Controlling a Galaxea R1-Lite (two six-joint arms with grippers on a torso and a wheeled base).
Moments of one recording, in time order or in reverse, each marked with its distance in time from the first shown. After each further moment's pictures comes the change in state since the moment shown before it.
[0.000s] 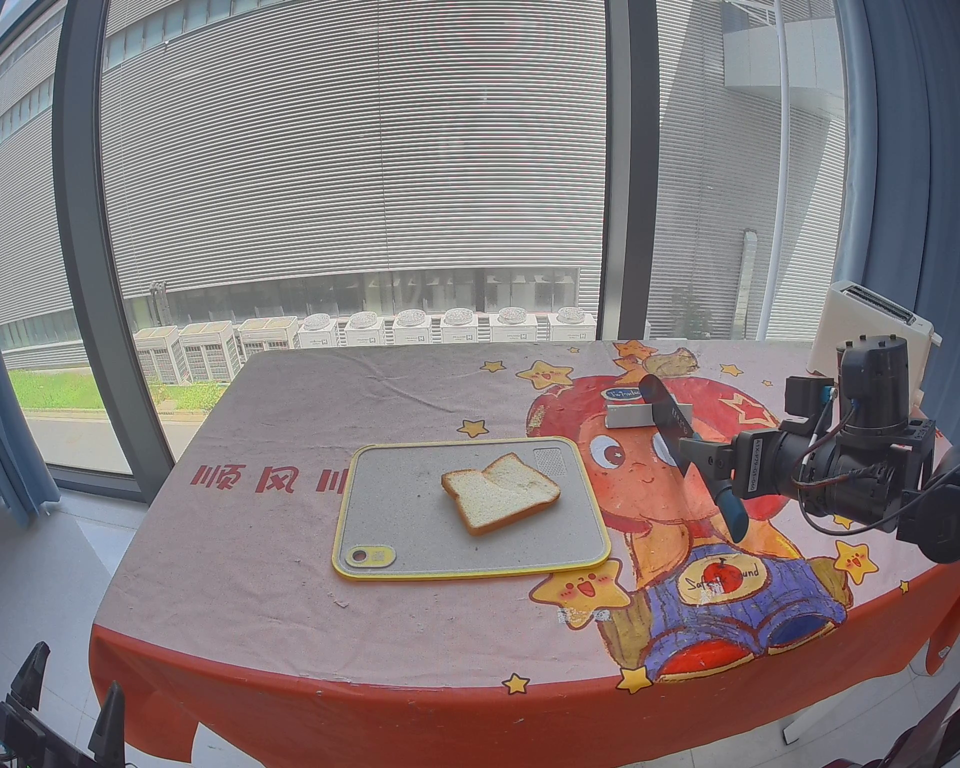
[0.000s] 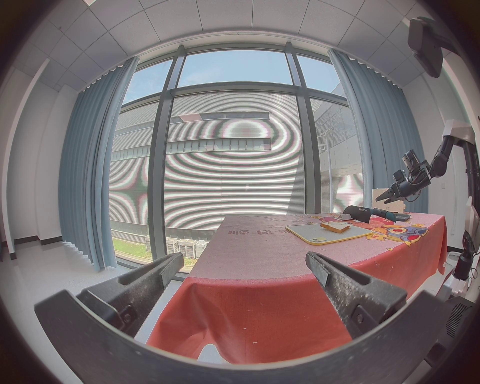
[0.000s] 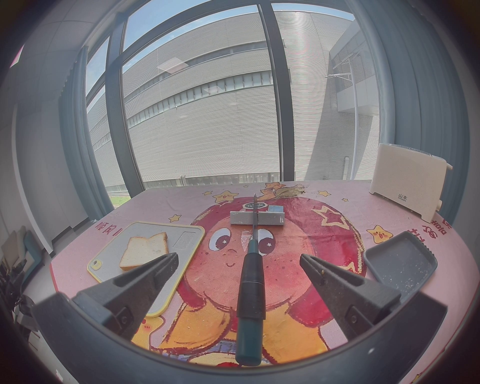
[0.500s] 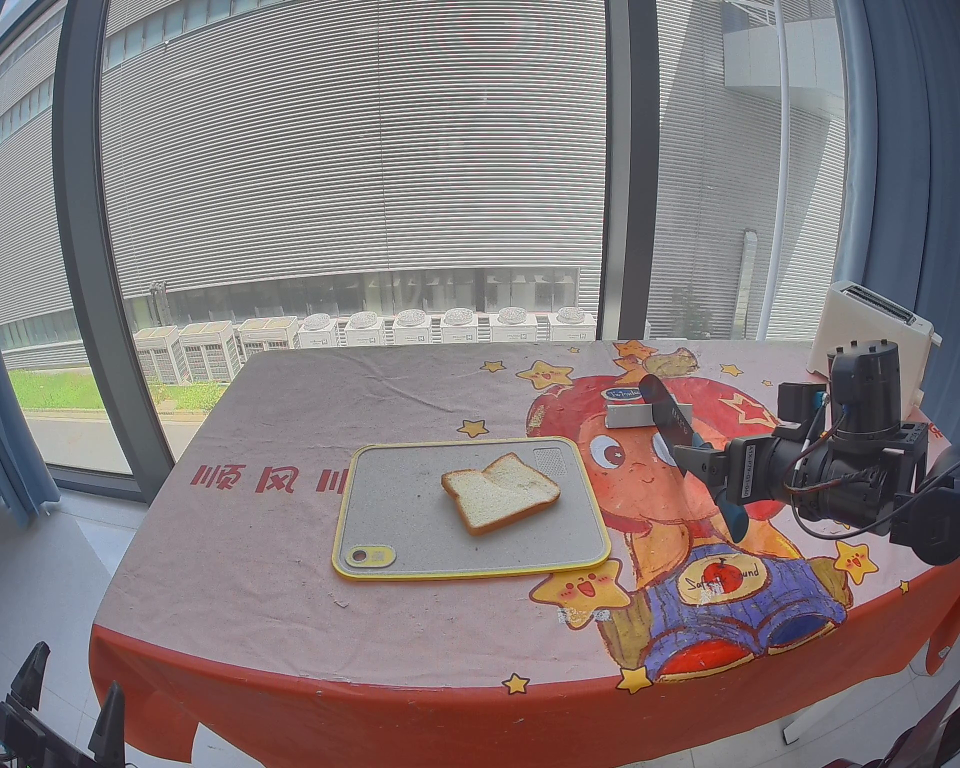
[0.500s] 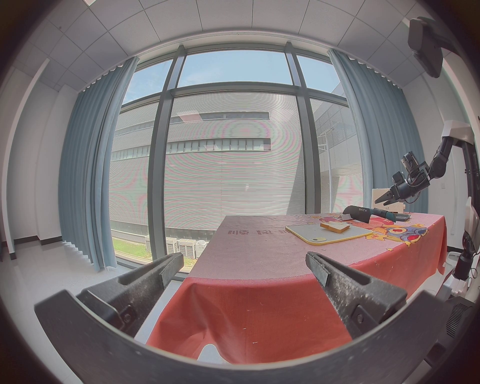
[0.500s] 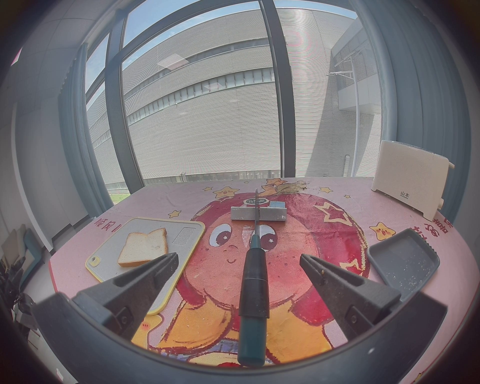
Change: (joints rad) left arm -0.001 0.000 0.000 0.000 0.000 0.000; right arm 0.006 0.019 0.000 0.000 -0.003 0.000
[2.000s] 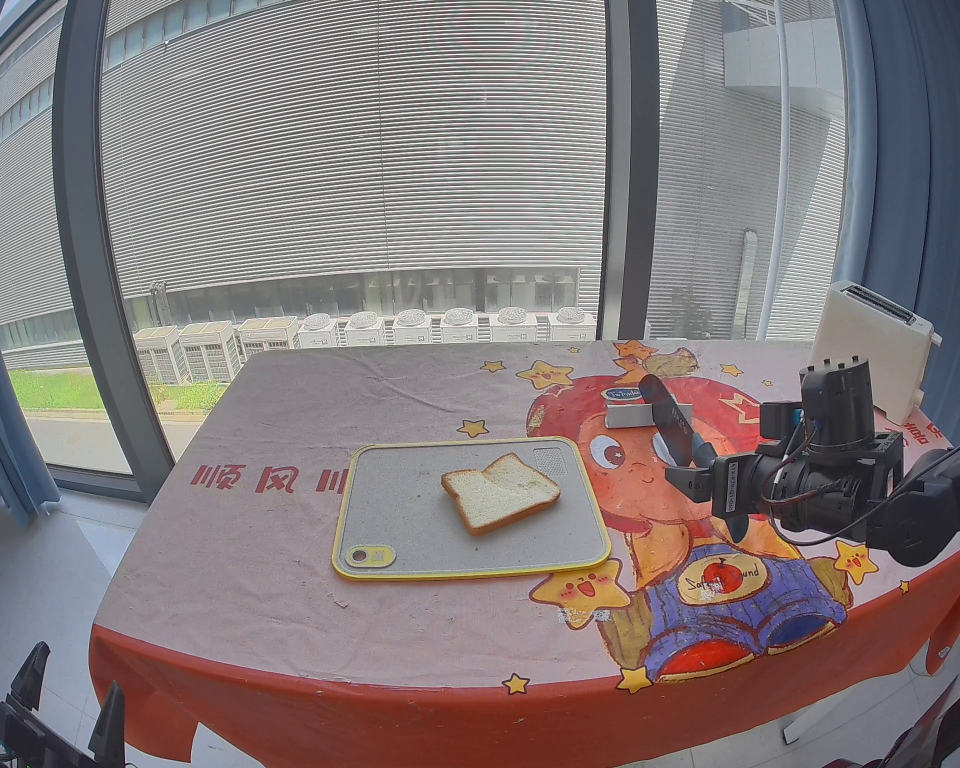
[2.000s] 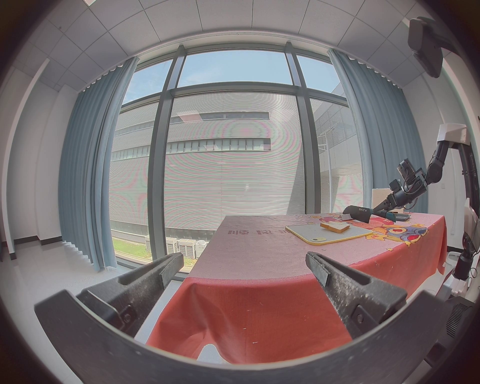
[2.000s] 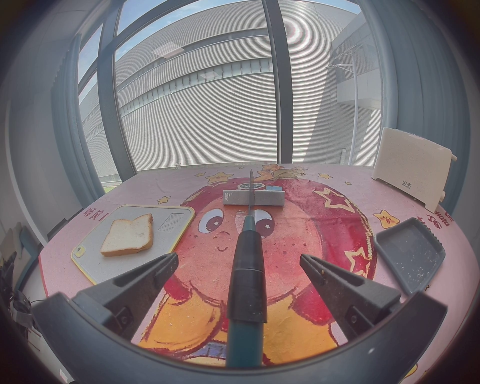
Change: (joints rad) left arm 0.000 0.000 0.000 0.000 0.000 0.000; right arm -0.009 0.079 -0.003 -0.004 -0.013 0.001
